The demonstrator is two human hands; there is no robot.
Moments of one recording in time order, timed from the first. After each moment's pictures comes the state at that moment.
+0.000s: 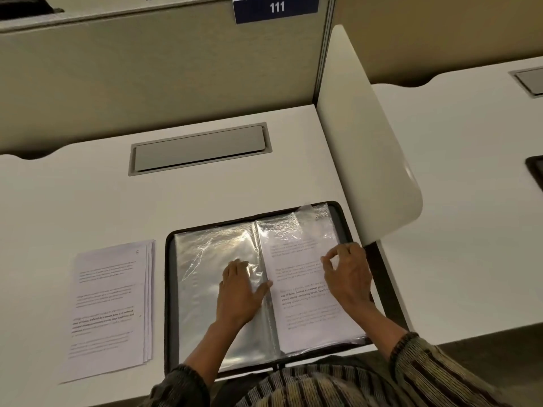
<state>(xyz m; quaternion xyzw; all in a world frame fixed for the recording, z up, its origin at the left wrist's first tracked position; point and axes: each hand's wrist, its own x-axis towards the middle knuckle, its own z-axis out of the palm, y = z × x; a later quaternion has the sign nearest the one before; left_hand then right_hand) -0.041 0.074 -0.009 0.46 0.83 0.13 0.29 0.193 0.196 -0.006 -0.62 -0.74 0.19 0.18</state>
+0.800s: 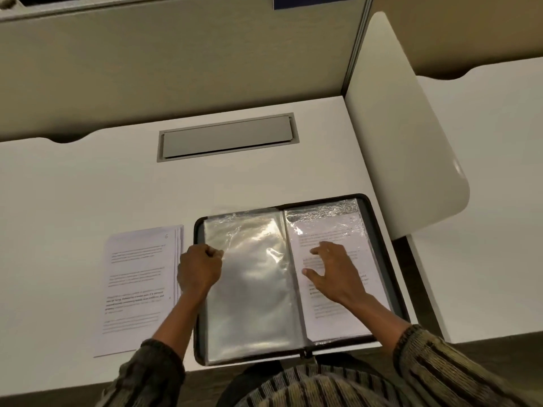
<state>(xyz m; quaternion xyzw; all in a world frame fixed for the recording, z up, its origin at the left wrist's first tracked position) -0.167 0.051 0.044 0.23 0.93 0.17 0.25 0.128 0.162 -0.009 -0.49 -0.80 0.34 0.03</state>
